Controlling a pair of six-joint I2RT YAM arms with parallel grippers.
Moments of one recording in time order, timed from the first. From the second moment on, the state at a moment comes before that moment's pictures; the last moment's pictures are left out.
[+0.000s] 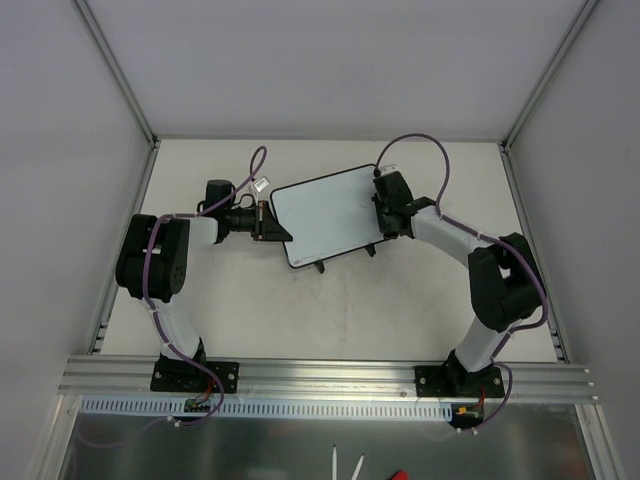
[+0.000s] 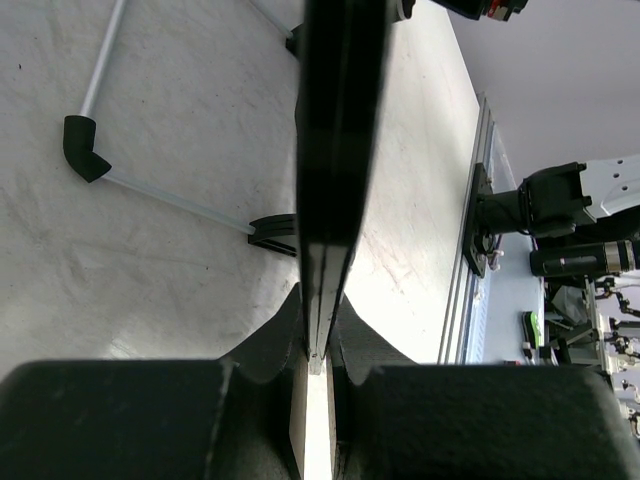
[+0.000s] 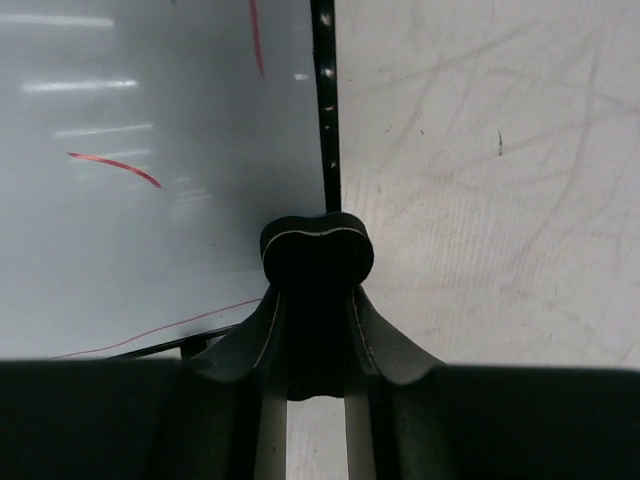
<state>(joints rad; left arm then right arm) -0.12 1.86 0.91 0.25 1.16 -0.31 0.49 1.72 1.14 -0.33 0.32 0.16</state>
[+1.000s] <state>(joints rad) -0.12 1.86 0.91 0.24 1.16 -0.34 0.47 1.94 1.64 -0.44 0.21 0.11</state>
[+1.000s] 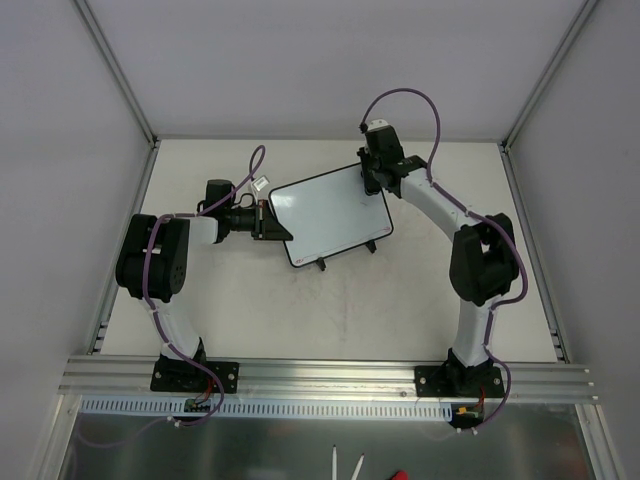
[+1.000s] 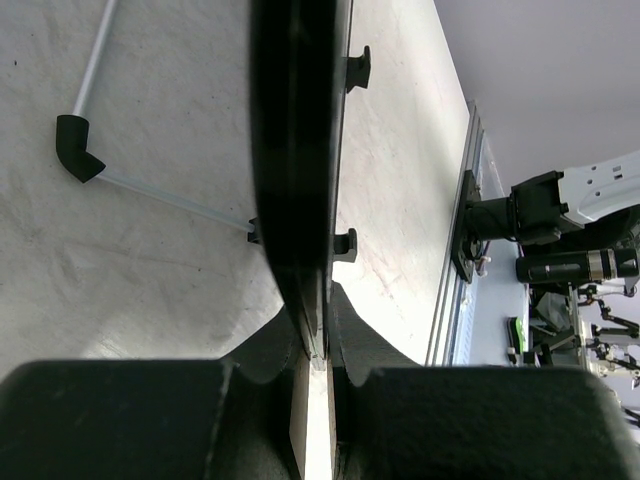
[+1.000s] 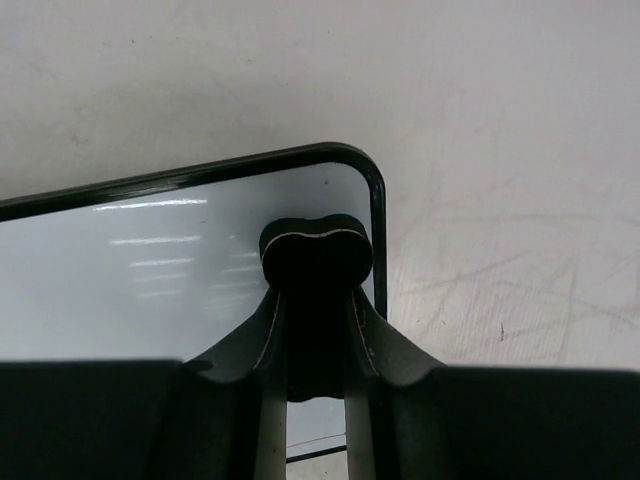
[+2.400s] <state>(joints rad) -0.12 1.86 0.91 0.23 1.15 -0.31 0.44 1.69 1.07 -0.11 0.14 0.17</state>
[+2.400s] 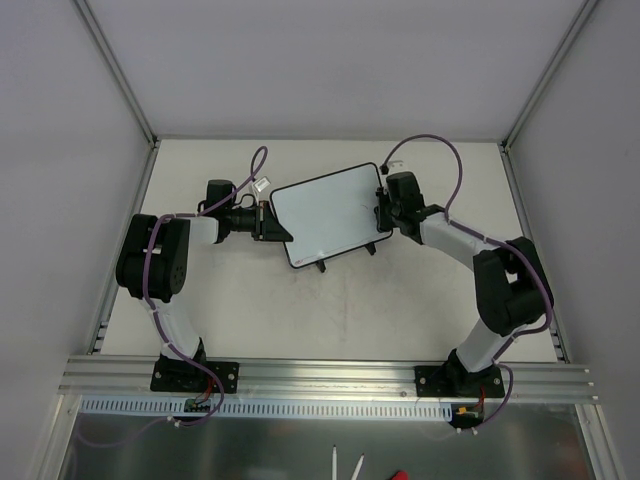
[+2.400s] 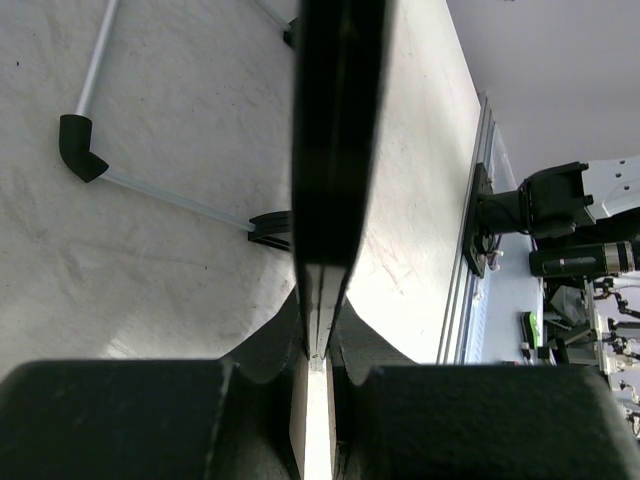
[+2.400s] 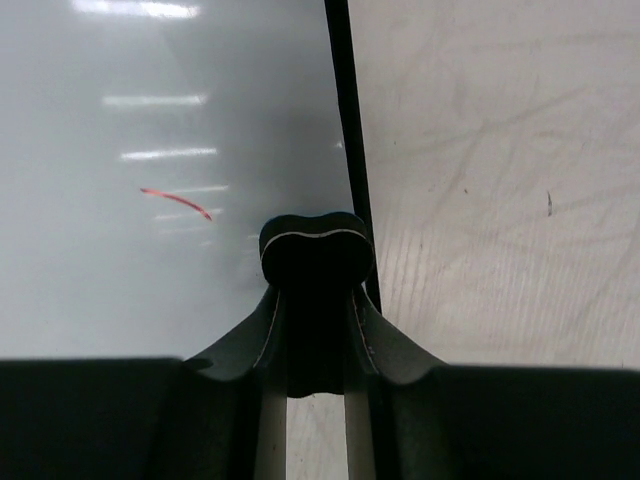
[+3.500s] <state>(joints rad) -0.12 1.86 0.91 0.23 1.15 -0.31 0.45 1.67 0.96 -0.27 0.18 0.30</state>
